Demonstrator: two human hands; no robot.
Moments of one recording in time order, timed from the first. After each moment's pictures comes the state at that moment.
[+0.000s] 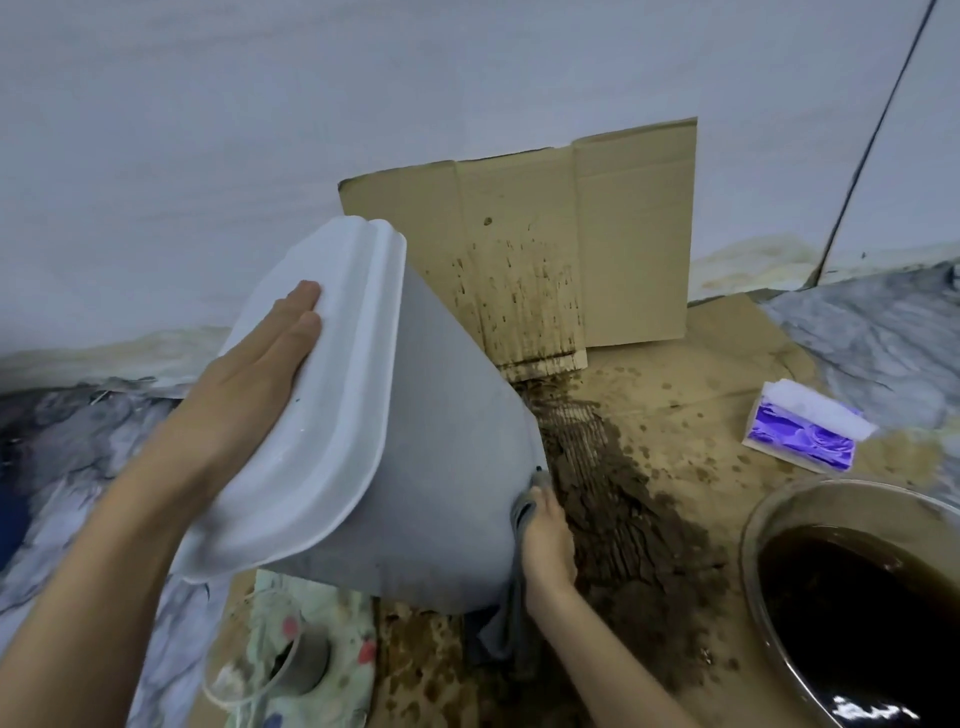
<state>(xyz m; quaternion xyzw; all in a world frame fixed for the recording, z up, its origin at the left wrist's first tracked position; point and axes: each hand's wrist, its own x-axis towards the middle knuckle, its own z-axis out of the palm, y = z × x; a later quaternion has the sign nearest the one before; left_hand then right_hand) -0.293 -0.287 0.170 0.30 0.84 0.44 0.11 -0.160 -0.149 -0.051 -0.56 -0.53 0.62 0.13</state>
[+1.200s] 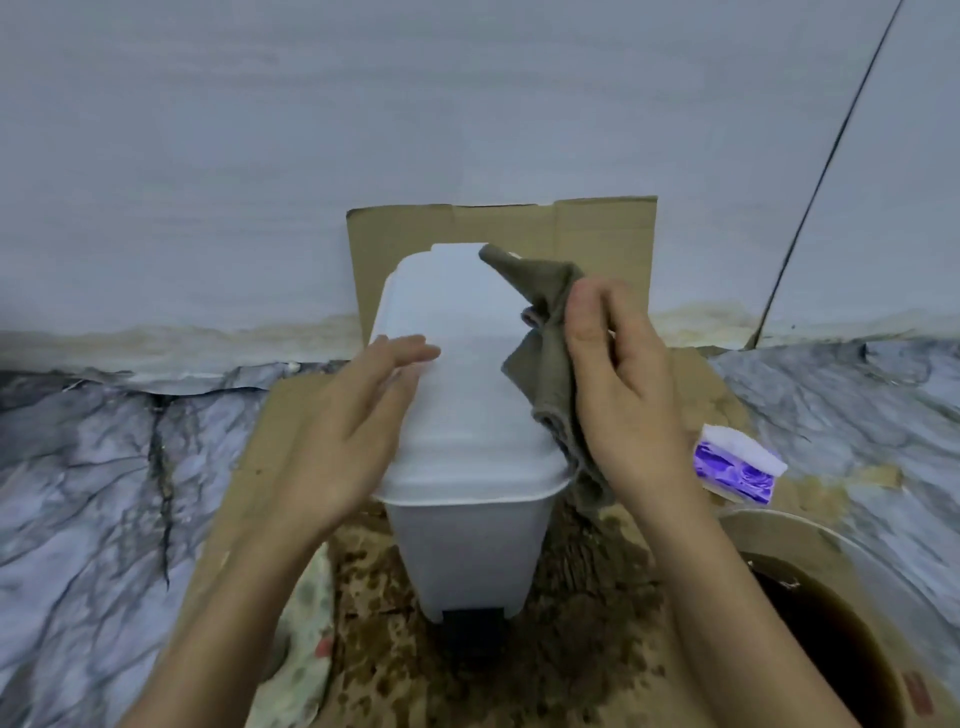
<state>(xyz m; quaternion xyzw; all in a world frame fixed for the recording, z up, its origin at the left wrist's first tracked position) -0.207 -0.265 0.153 0.40 0.75 0.52 0.02 -0.082 -0.129 0.184 -0.15 -0.75 0.47 0.44</state>
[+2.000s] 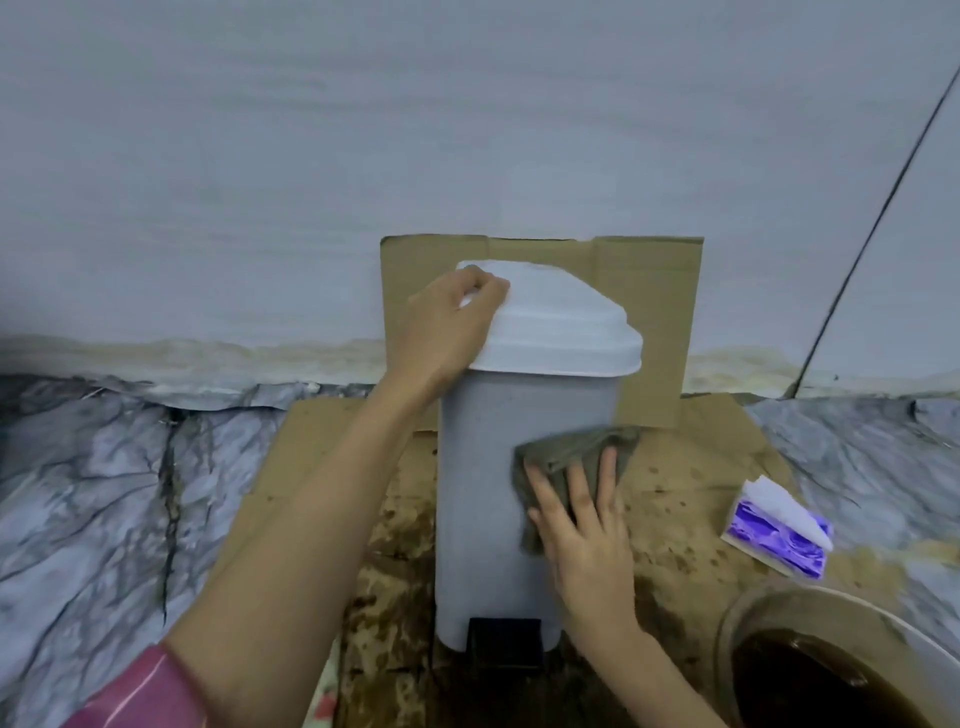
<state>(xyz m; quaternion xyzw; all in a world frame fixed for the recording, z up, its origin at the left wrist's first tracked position) -0.280 -0.170 0.195 0.31 0.79 0.52 0.04 -0.130 -0.096 0.003 -0.17 -0.90 -0.02 0.40</state>
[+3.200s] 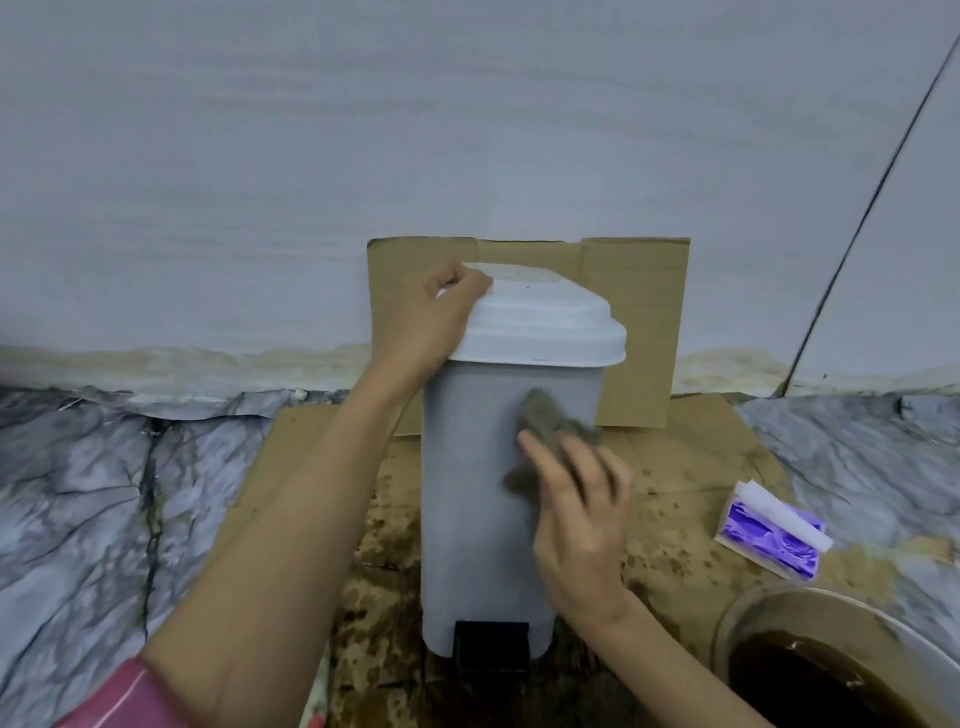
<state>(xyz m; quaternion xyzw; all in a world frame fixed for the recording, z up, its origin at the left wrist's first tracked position) -0.301 -0.160 0.192 0.30 0.76 0.57 0.05 -0.148 -0.102 0.044 -0.12 -0.79 -0.01 0.60</state>
